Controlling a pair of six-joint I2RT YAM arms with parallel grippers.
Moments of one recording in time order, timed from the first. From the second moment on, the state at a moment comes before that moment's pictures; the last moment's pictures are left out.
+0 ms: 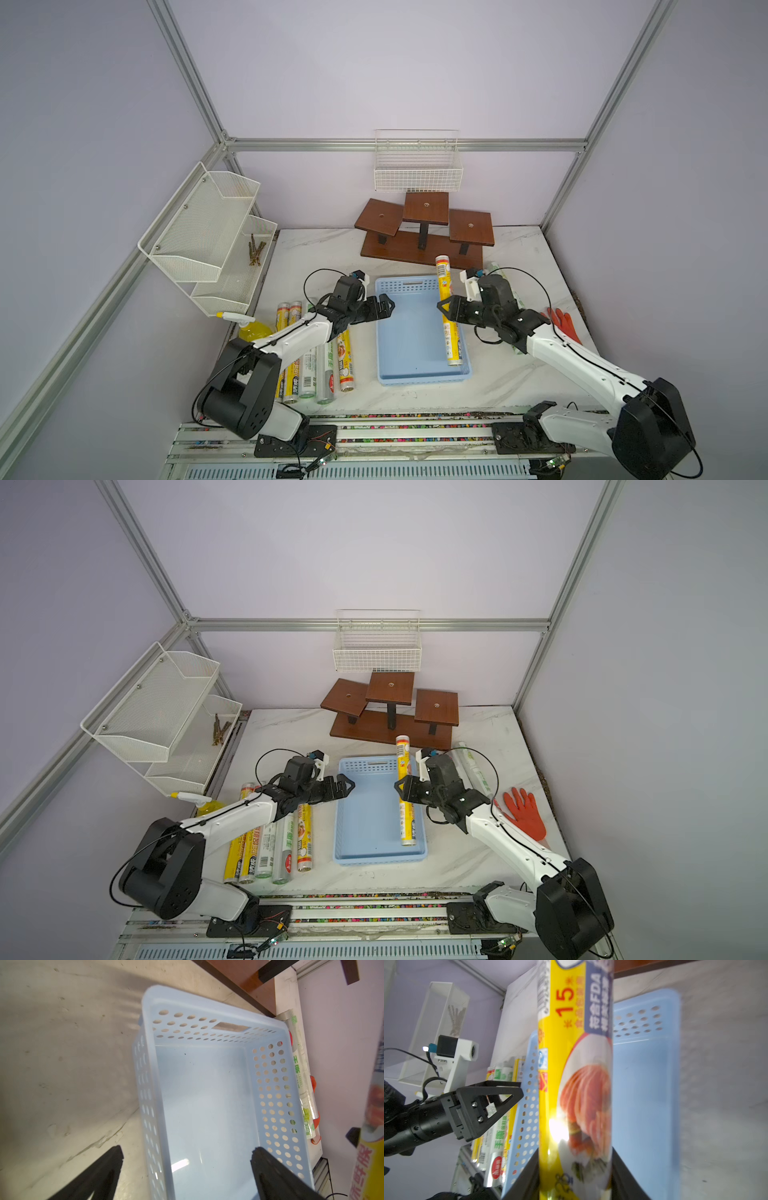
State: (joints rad) left arm -0.43 1.41 0.78 -0.10 0.23 -0.61; right arm 0.51 1.23 0.80 -0.20 -0.30 0.68
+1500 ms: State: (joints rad) left arm -0.43 1.02 0.54 -0.04 0.04 -0.62; right arm 0.78 1.83 0.94 0.21 -0.29 1.02
